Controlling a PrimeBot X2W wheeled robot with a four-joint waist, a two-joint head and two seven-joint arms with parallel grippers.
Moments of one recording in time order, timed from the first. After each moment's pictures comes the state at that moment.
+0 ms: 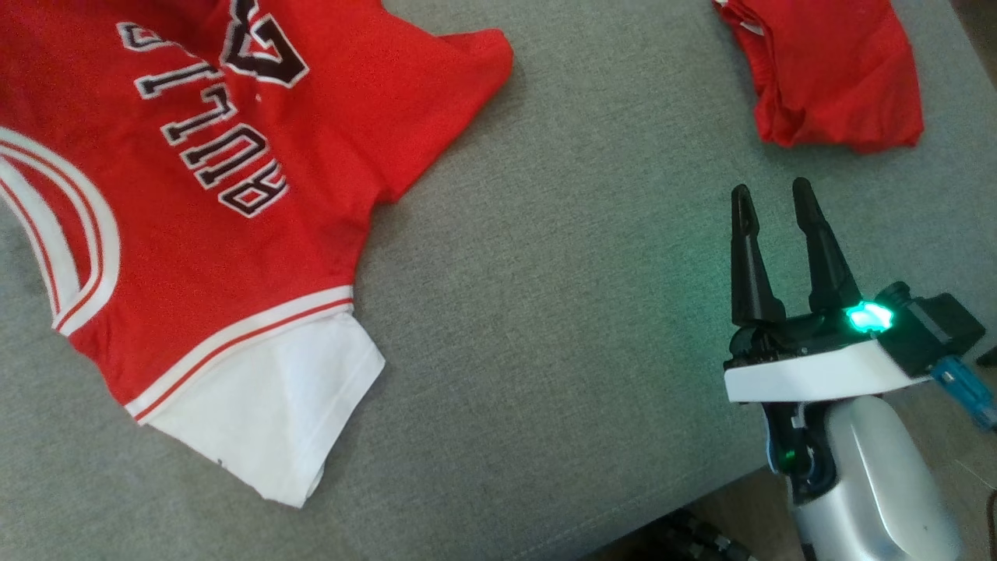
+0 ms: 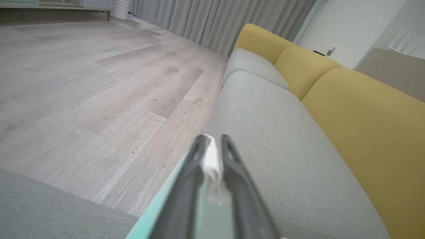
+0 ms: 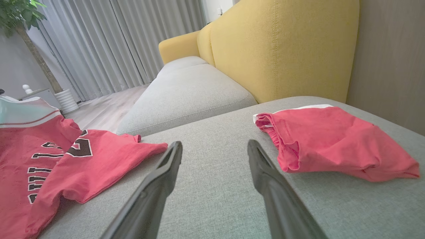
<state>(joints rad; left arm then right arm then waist) -1.26 0.41 -0.21 0.92 -0.77 0.23 0.02 -0.20 -0.05 0.15 0.12 0.33 0.13 -0.26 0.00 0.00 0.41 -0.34</state>
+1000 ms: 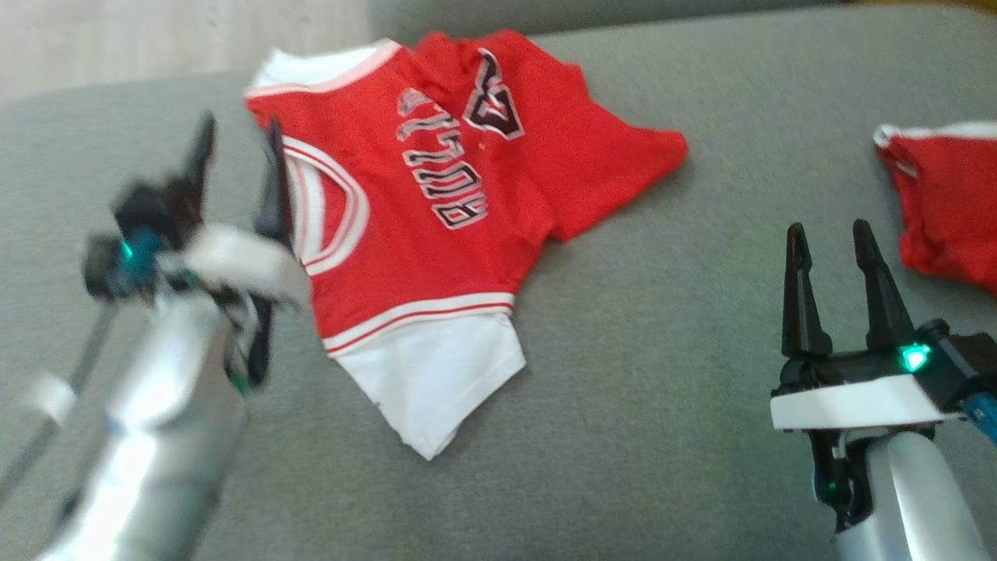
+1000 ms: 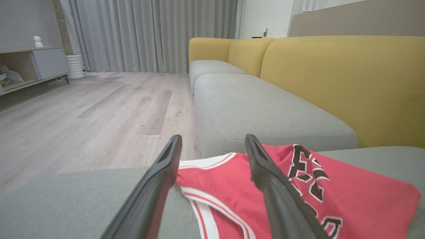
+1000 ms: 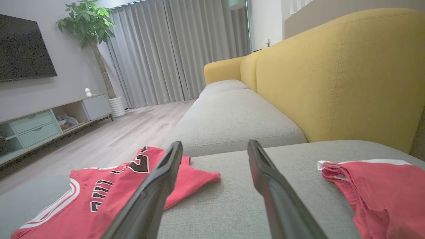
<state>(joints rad) -0.71 0.25 -0.48 0.72 -0.57 0.03 -0.25 -0.12 -0.05 0.01 0.13 0.19 0.13 -0.26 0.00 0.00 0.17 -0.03</state>
